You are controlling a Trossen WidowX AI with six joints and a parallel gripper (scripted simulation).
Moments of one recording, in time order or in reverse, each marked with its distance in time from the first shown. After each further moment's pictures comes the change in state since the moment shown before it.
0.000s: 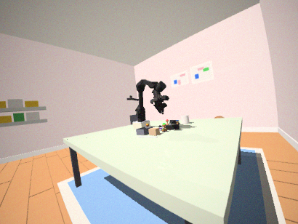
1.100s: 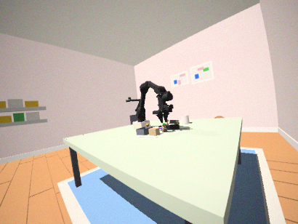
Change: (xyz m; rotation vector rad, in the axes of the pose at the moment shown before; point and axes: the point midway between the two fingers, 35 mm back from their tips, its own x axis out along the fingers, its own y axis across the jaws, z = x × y) arm 0.061 0.035 -0.007 0.259 0.249 0.209
